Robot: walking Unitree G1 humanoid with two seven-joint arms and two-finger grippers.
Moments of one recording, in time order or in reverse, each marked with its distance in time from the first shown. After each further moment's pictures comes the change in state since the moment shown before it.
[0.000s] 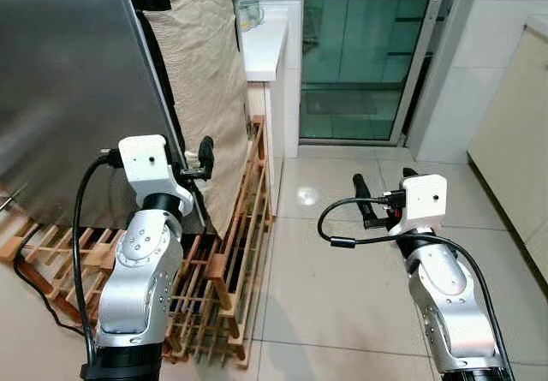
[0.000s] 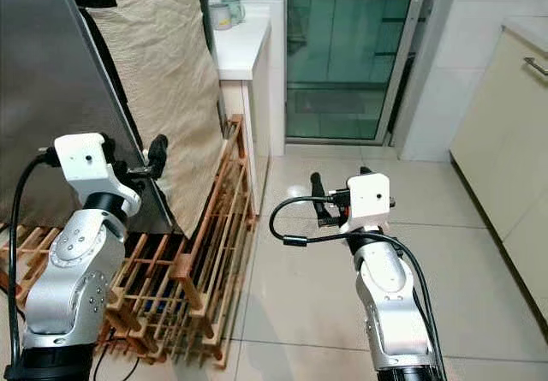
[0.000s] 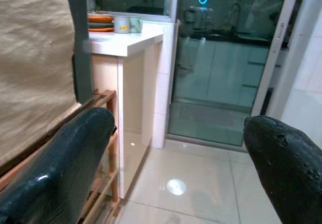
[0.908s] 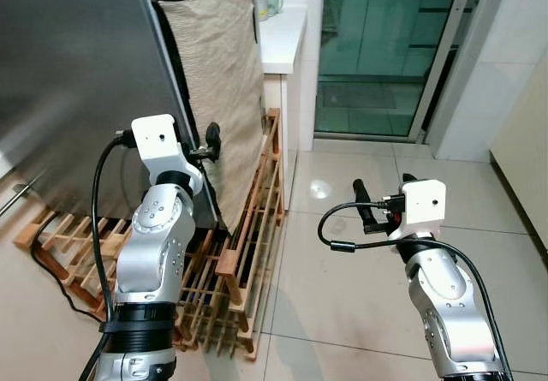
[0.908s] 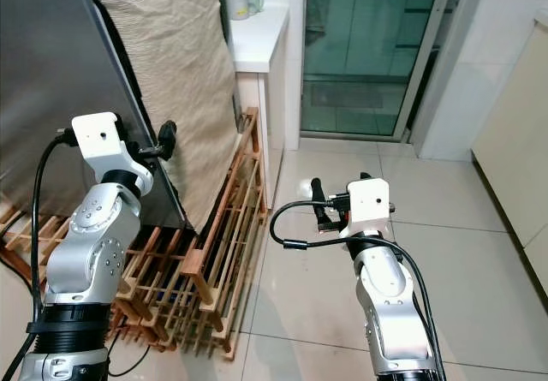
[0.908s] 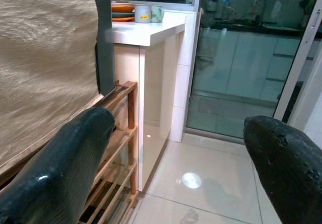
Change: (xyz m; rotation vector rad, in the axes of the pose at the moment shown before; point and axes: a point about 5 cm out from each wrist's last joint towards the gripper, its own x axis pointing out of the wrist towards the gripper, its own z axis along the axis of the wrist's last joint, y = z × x) left arm 0.032 -0.008 0.008 -0.075 0.008 -0.003; right arm -0.001 0.001 -0.002 0.005 0.013 0.001
